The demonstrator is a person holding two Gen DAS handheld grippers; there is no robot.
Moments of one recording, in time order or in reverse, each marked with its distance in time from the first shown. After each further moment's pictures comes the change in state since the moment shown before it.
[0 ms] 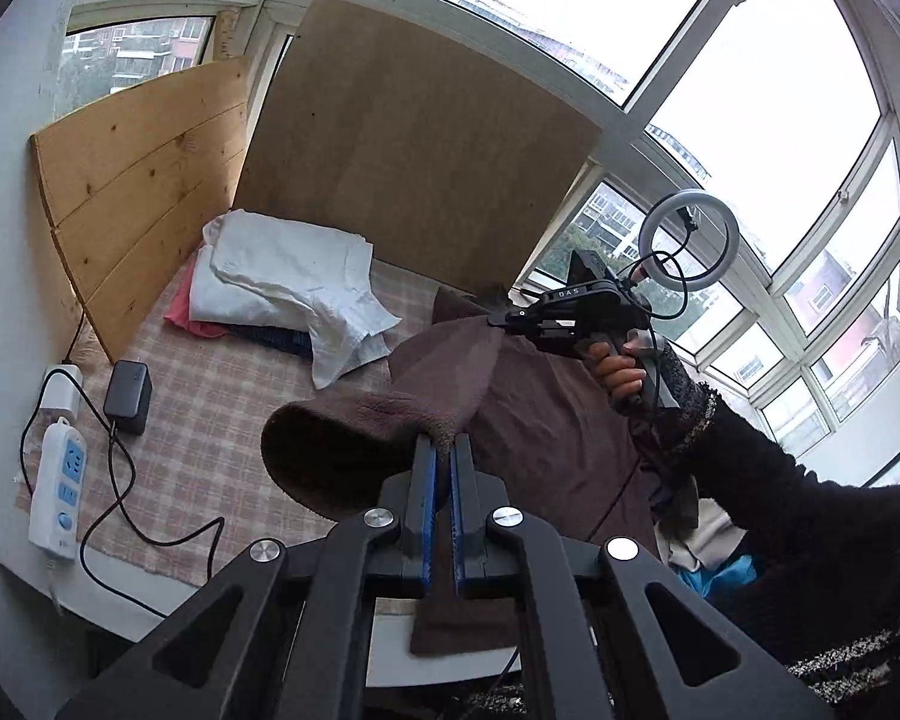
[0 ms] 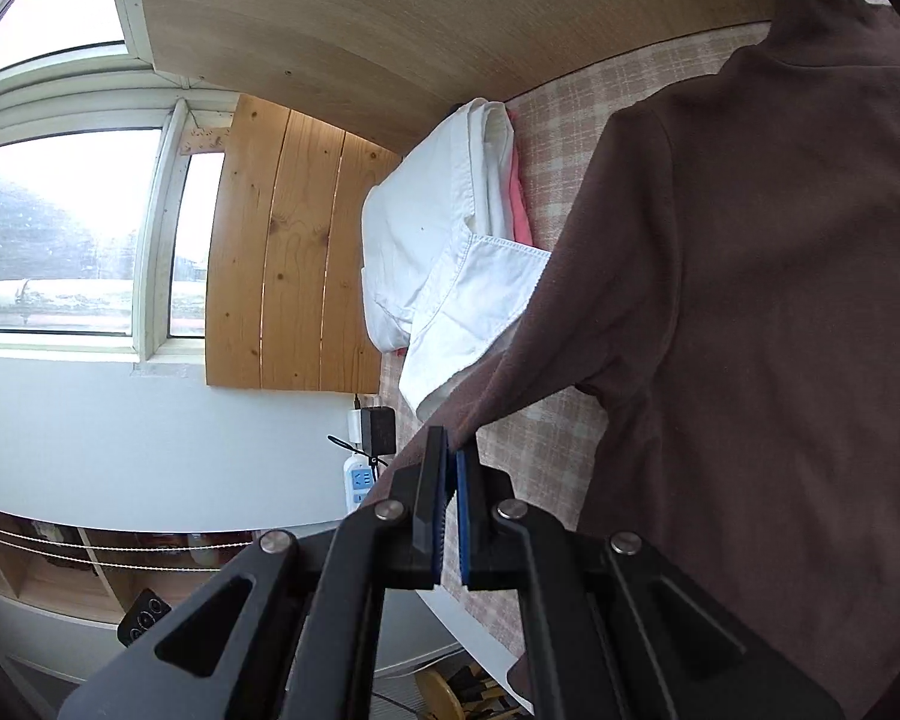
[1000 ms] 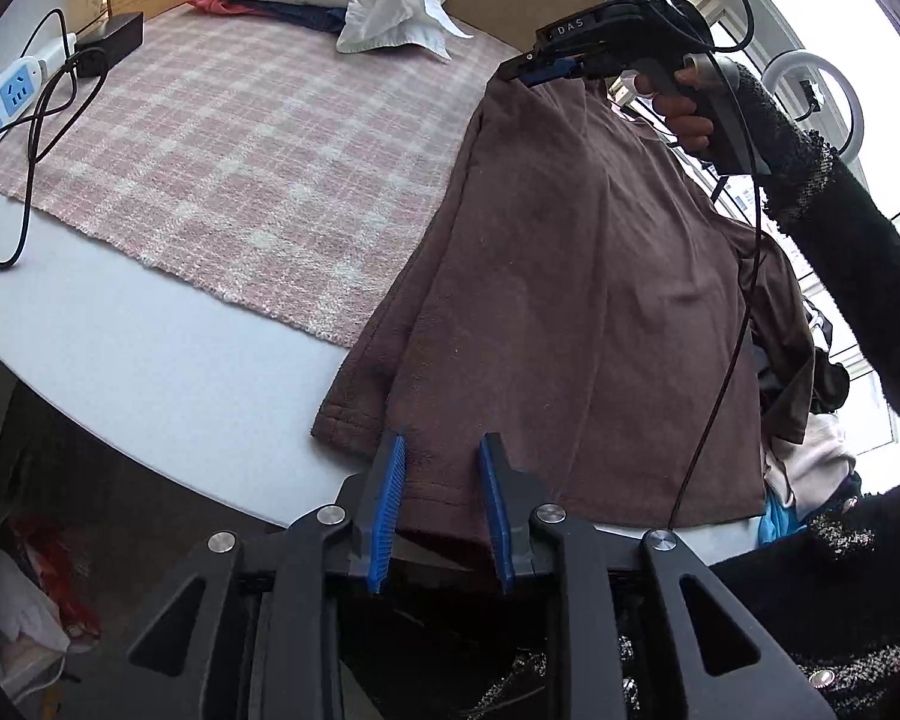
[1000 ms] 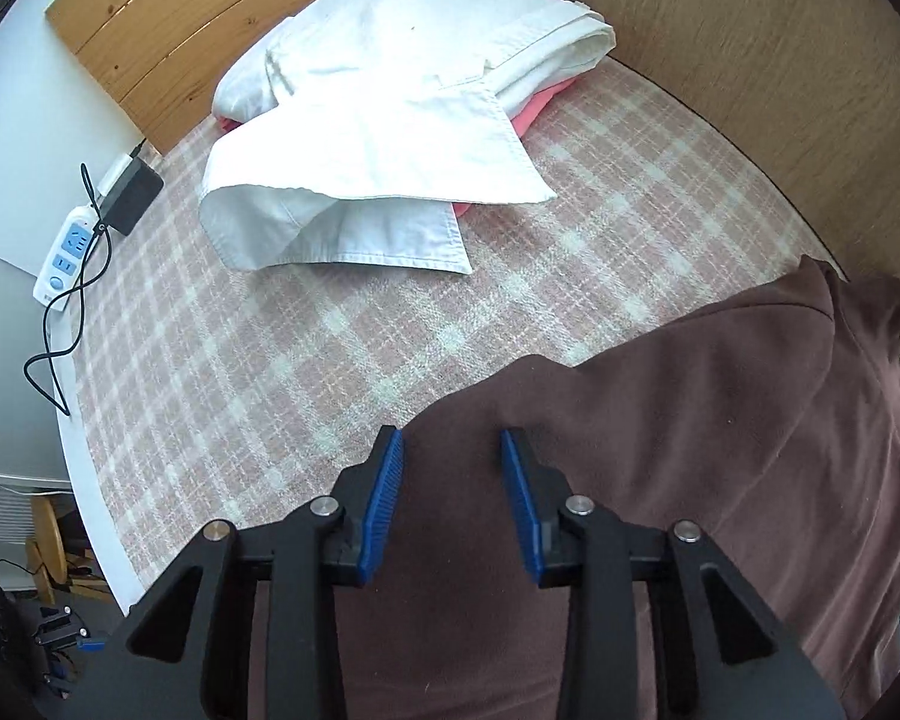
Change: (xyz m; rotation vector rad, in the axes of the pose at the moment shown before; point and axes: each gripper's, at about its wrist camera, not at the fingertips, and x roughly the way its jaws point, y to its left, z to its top) left arm 0.140 -0.011 -0.187 -0.194 0.203 0.186; right arm 0.108 0.034 -0.010 -0.695 0.185 -0.666
